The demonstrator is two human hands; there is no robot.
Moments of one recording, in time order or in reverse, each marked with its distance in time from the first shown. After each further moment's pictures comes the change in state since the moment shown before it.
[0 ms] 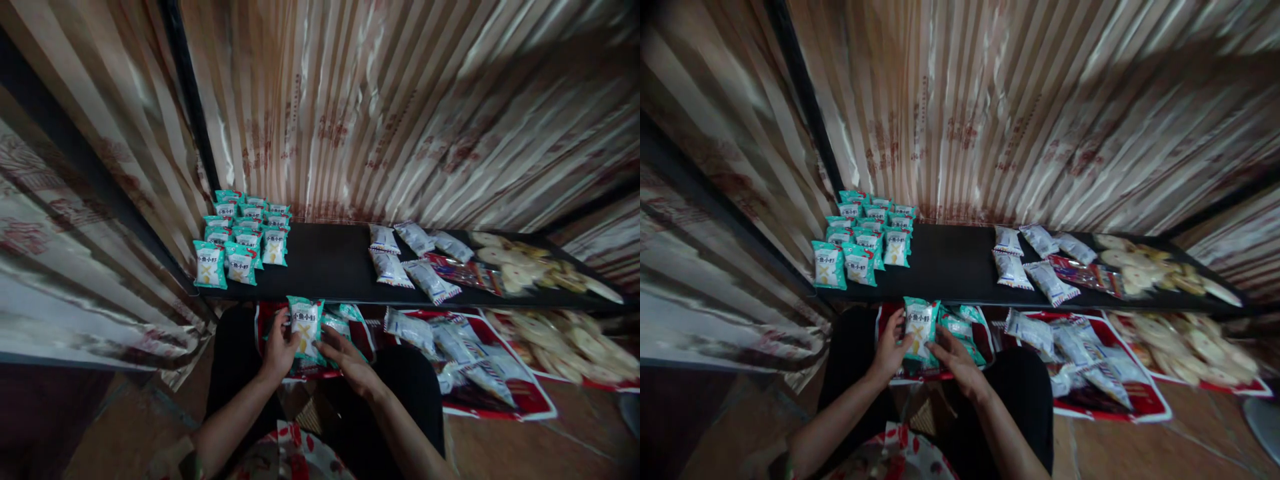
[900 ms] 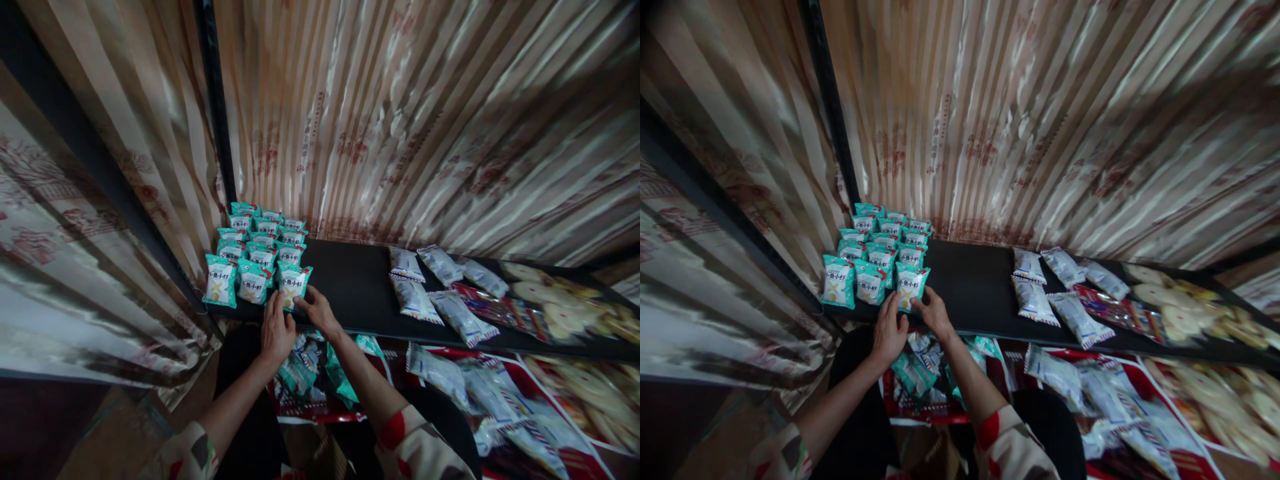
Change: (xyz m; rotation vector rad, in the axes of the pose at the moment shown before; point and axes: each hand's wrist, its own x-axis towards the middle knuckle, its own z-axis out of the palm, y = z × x) left_hand 0.081 0.036 -0.023 0.493 0.185 0.363; right_hand 0.166 -0.045 0.045 -0.281 0.034 -0.355
